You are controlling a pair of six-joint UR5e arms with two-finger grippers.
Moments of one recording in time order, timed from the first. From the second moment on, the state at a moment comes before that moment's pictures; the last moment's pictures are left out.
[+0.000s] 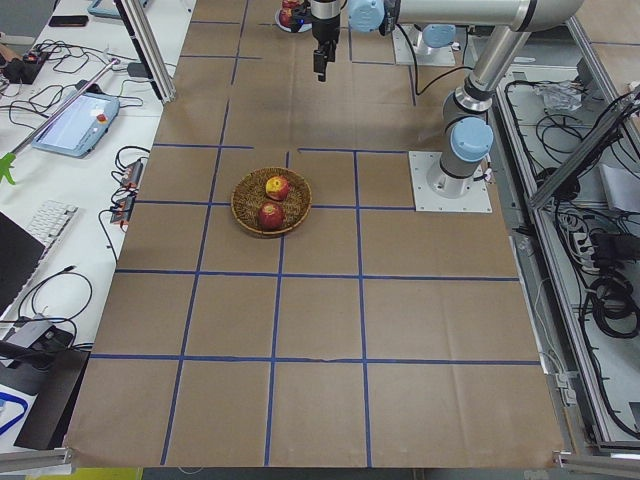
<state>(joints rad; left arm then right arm) -1.66 -1.50 -1.72 -1.55 1.59 0.22 1.56 -1.59 1.68 -1.66 -1.56 0.02</state>
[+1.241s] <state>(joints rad) -1.62 -1.60 -1.85 -1.26 1.54 0.30 1.56 -1.59 1.68 -1.66 -1.56 0.02</state>
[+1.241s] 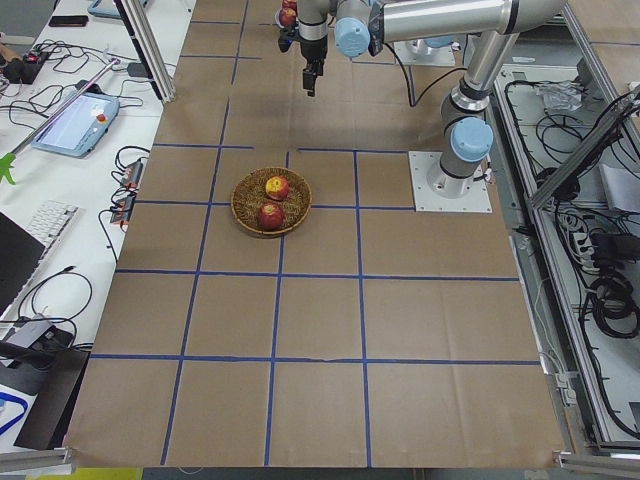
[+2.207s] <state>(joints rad) -1.29 -1.82 -1.85 -1.08 1.48 0.75 1.56 -1.59 1.68 -1.66 -1.56 0.02</state>
